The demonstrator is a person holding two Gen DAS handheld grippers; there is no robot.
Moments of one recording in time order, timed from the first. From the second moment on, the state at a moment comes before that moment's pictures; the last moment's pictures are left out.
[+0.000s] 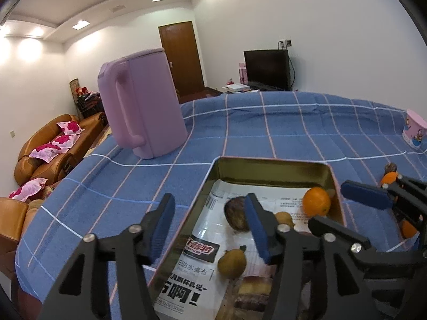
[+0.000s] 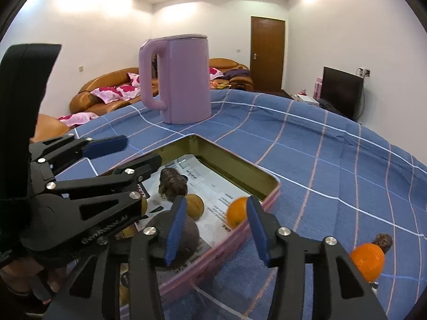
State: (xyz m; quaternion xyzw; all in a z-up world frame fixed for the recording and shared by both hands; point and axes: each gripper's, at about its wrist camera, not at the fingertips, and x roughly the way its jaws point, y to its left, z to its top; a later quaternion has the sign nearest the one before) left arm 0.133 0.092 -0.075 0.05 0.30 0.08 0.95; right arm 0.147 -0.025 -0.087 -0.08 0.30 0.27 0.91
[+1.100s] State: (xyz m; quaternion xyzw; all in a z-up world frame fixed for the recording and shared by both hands) left arm 0.103 -0.022 -0.067 0.07 0.28 -0.01 0.96; right arm 0.104 -0.168 -0.100 -0.04 0.38 0.15 0.91
